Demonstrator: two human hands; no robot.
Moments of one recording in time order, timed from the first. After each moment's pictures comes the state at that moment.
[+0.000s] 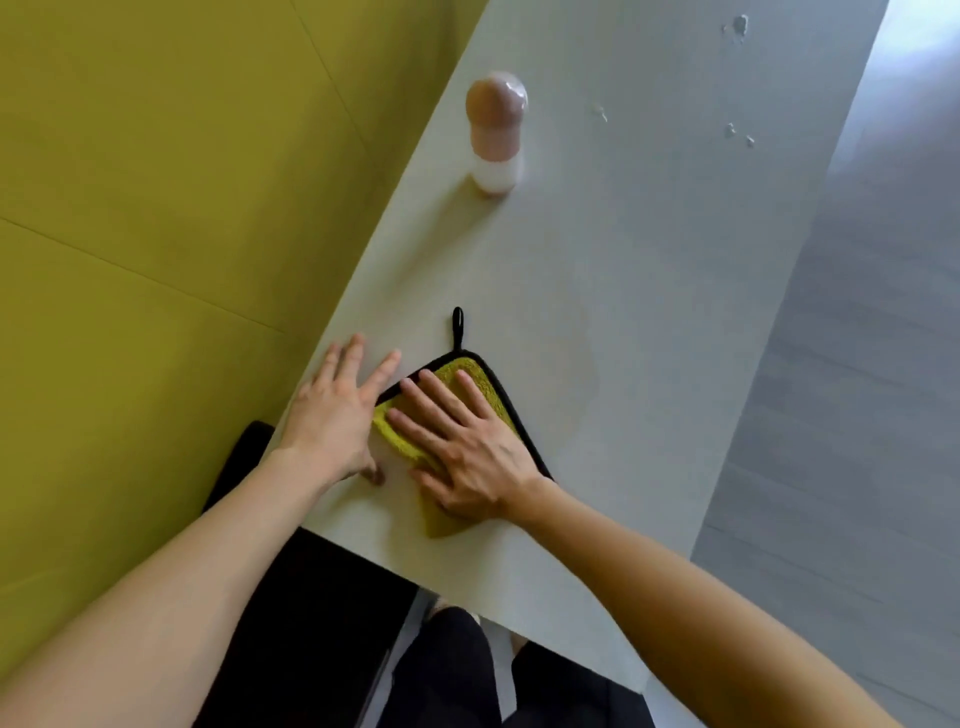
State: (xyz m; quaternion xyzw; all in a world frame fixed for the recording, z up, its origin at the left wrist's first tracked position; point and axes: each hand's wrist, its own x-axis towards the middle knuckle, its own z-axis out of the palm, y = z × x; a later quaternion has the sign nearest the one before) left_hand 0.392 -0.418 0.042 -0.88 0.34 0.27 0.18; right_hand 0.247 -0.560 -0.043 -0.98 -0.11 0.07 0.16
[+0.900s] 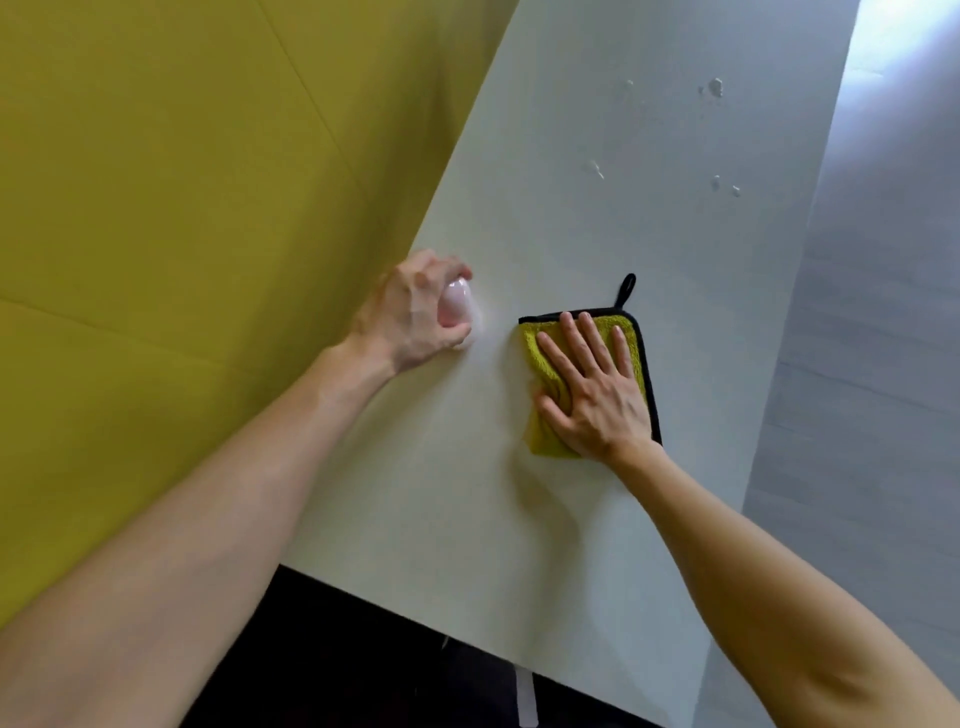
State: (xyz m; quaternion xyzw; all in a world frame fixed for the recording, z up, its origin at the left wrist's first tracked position) left_hand 0.496 -0.532 0.084 -0.88 0.43 0.16 -0.15; right_hand 0.263 -0.691 -0.054 -0.98 0.18 0.02 0.08
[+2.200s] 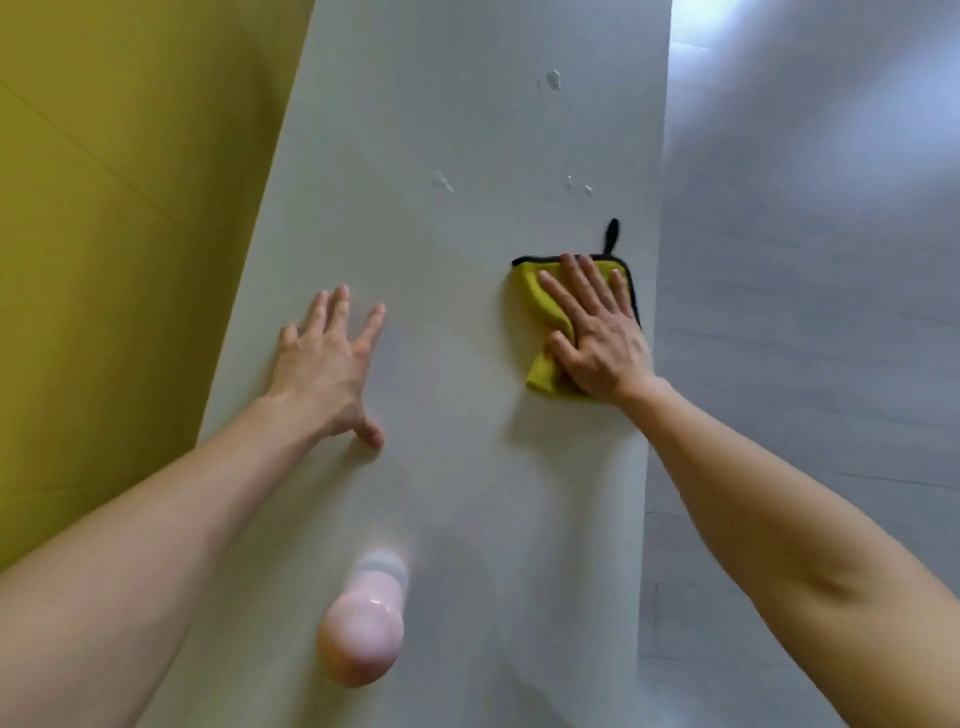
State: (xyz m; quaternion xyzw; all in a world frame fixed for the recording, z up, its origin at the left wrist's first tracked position) left_hand 0.479 -0.624 0.036 -0.82 0.47 0.24 0.21; right_hand 0.236 -0.869 -0.052 -0.95 0.29 0.03 0.08
